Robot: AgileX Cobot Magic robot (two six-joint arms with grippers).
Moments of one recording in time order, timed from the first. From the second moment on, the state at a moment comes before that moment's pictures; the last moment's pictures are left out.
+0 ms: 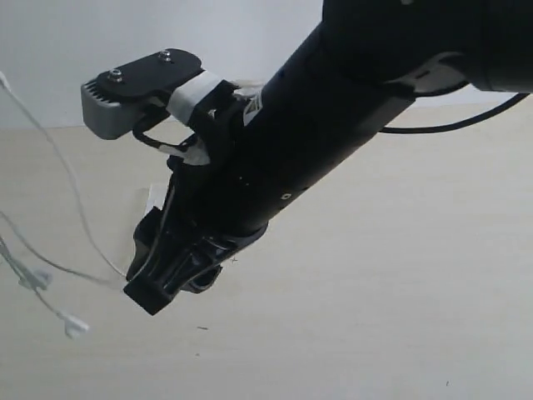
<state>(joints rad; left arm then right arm) -0.09 0.56 -0.57 1.75 -0.44 -1.92 0.88 1.58 -1.23 0.50 0.78 -0.55</state>
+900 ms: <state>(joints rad) -0.09 0.56 -0.57 1.75 -0.29 -1.92 0.88 1.61 -1.23 1.23 0.54 -1.13</state>
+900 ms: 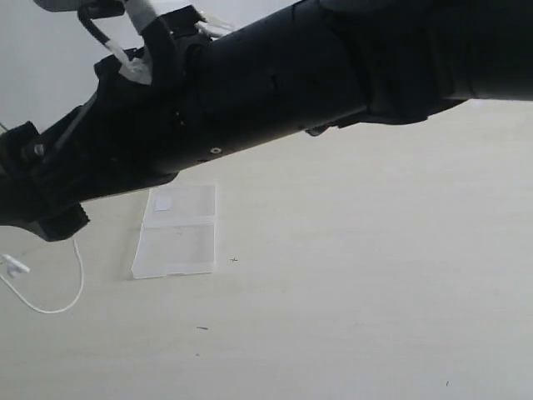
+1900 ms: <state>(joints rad) -0.09 0.61 -0.57 1.72 -0.11 -1.92 0.90 1.80 -1.32 1.74 0.52 -1.78</state>
